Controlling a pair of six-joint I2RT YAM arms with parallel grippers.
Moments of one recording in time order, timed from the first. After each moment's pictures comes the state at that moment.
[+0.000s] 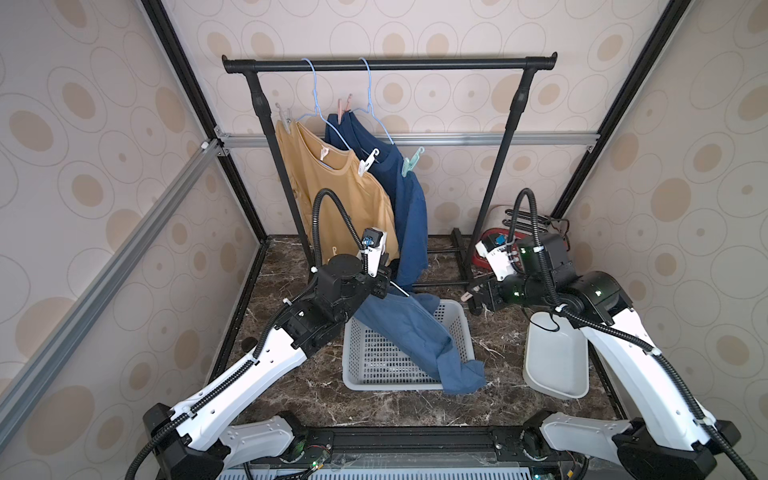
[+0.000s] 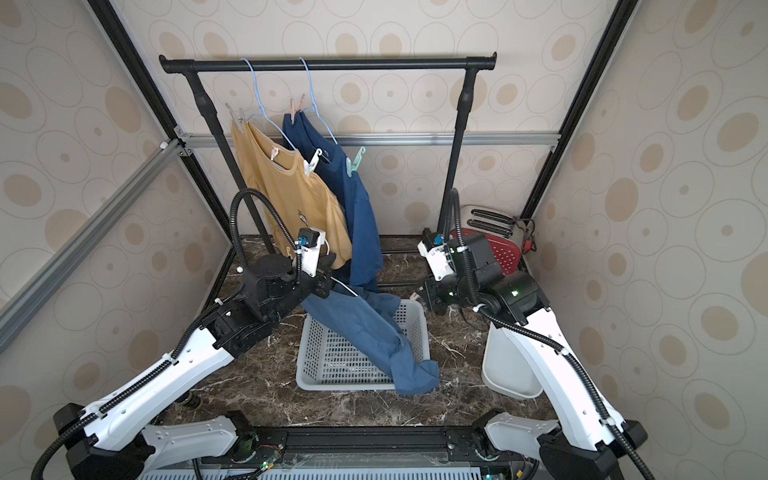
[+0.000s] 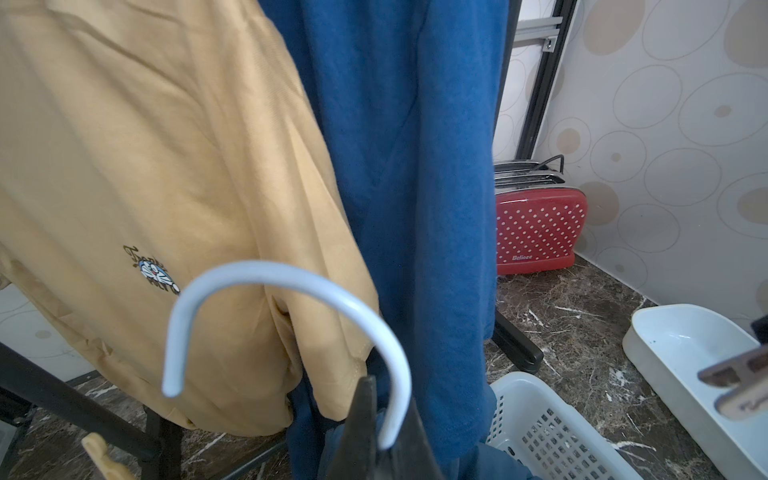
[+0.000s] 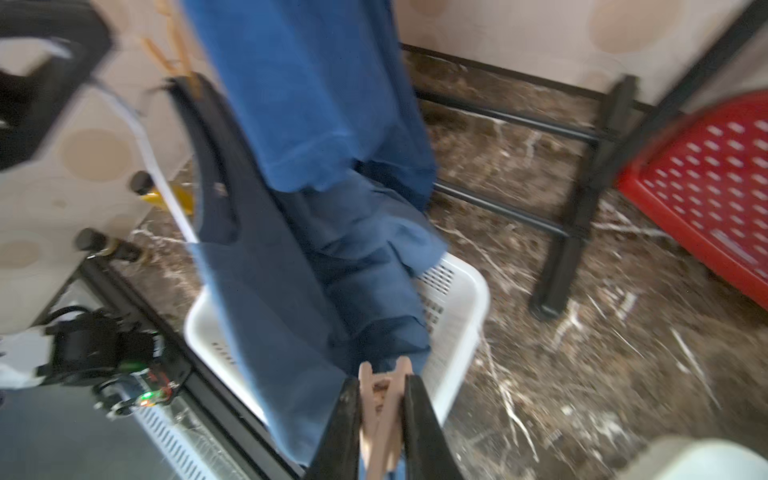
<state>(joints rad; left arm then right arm) -0.74 1.15 1.20 -0.25 -0.28 -0.01 0.44 1.17 1.54 -1.13 -0.16 0.12</state>
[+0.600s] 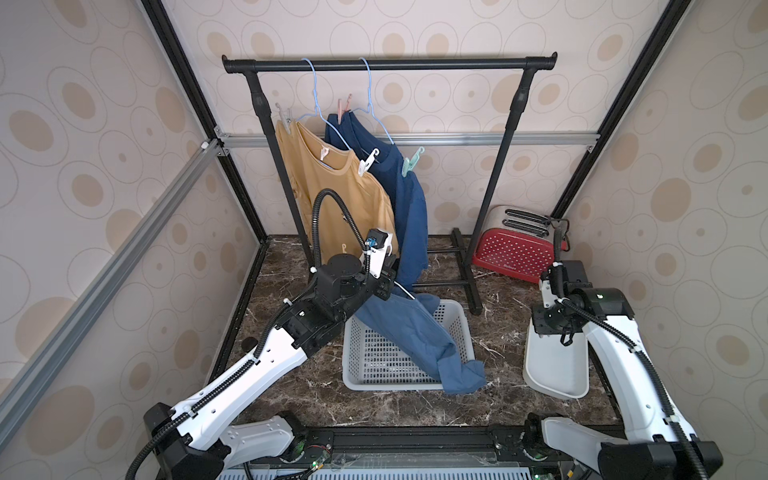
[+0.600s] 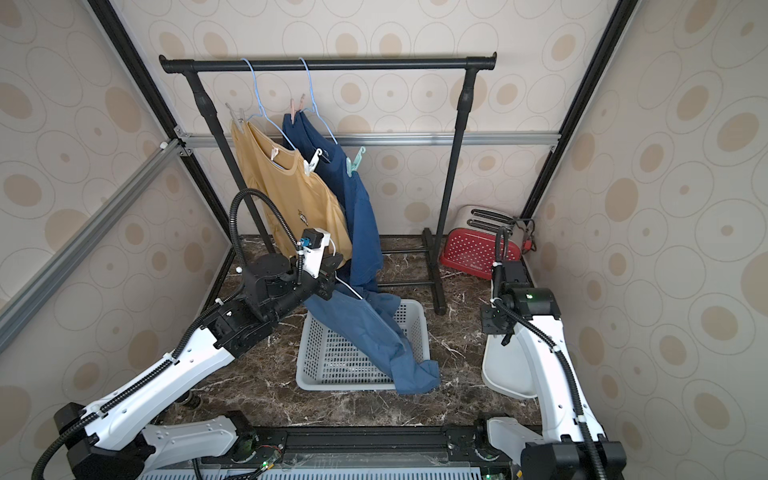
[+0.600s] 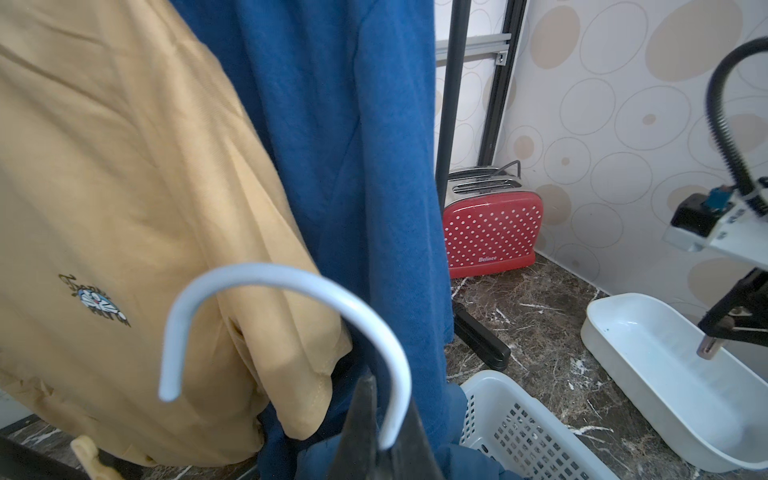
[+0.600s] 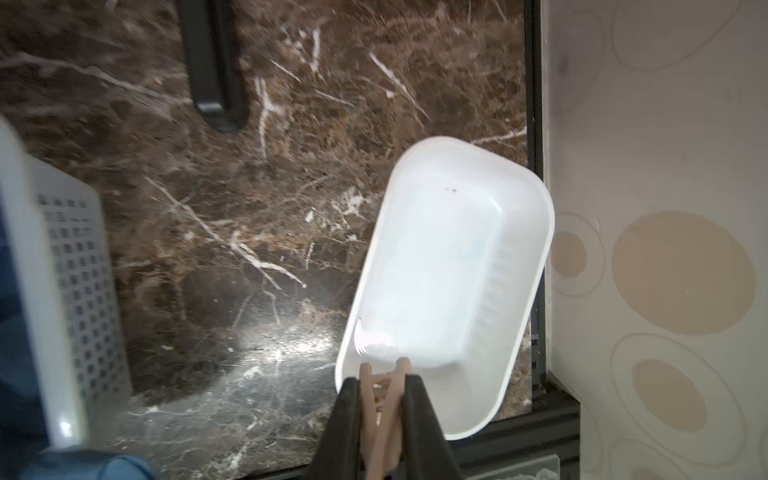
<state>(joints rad) -0.74 1.16 1.20 -0.21 -0.18 0.00 -0.01 1.16 1.20 -1.27 0.23 0.02</state>
